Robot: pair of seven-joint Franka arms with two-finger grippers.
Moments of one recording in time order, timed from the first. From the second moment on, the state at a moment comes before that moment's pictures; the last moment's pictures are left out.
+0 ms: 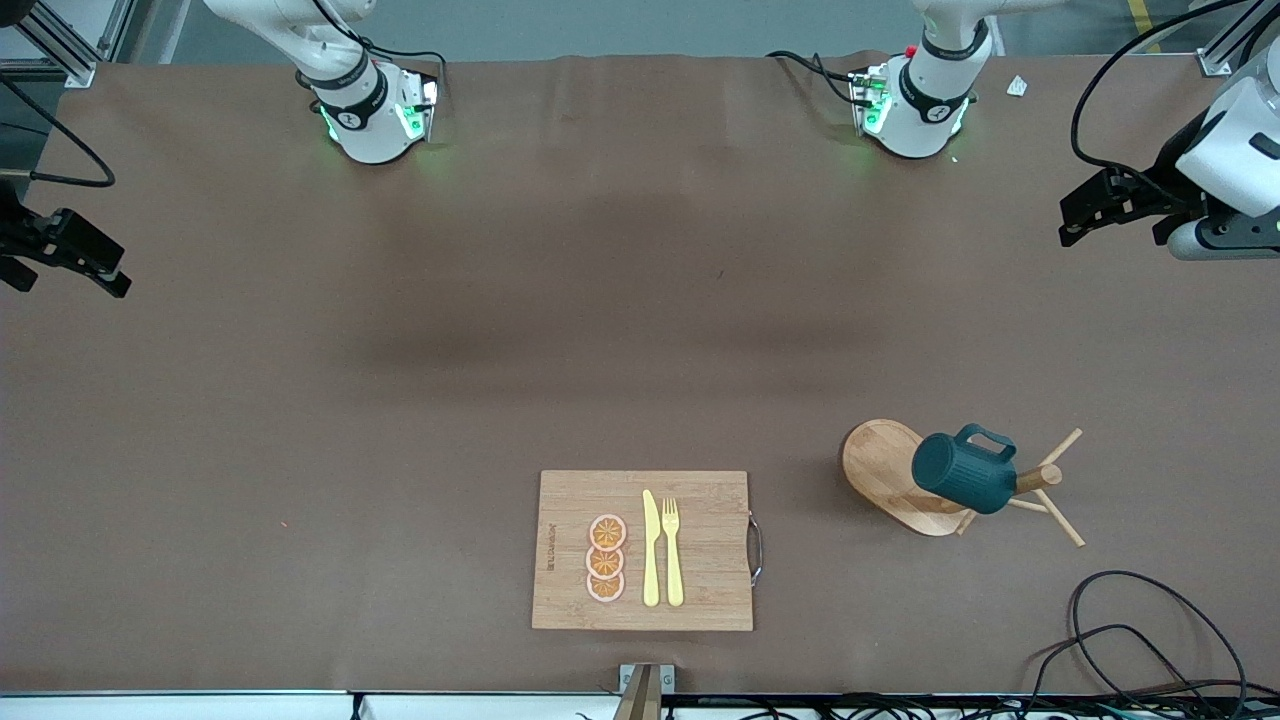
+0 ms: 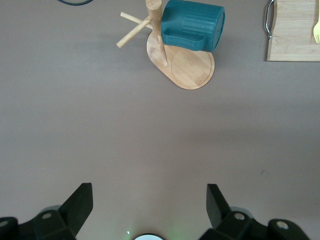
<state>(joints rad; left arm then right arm) 0.06 -0.03 -0.18 -1.55 0.00 1.48 -0.11 -0.01 -0.04 -0.01 -1.58 -0.03 1.69 0.05</state>
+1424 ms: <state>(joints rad) 0.08 -0.03 -0.18 -1.54 0.00 1.46 -0.11 -0.01 -0.04 -0.01 -1.58 -0.03 1.69 0.05</state>
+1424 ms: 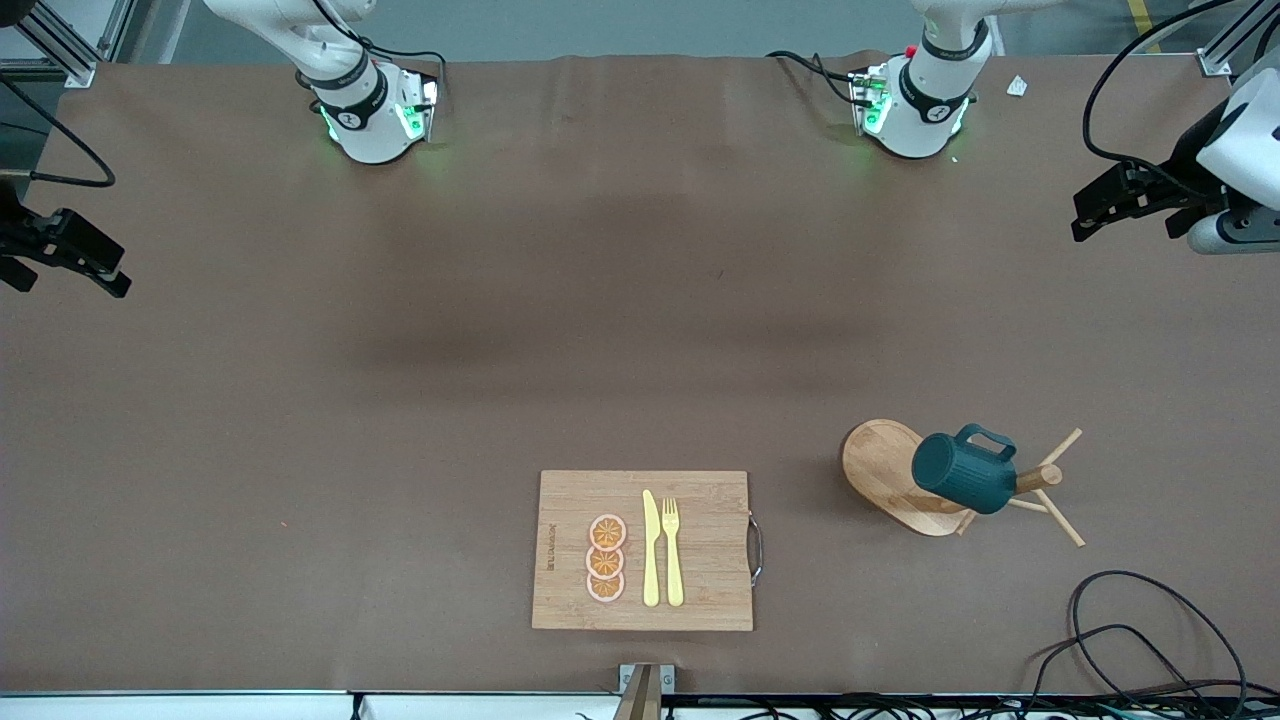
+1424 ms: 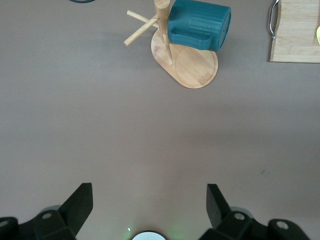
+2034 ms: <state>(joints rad) 0.08 -0.01 -0.18 -1.54 0.00 1.47 -0.11 -0.01 -0.04 -0.01 -1.58 -0.03 1.69 0.05</state>
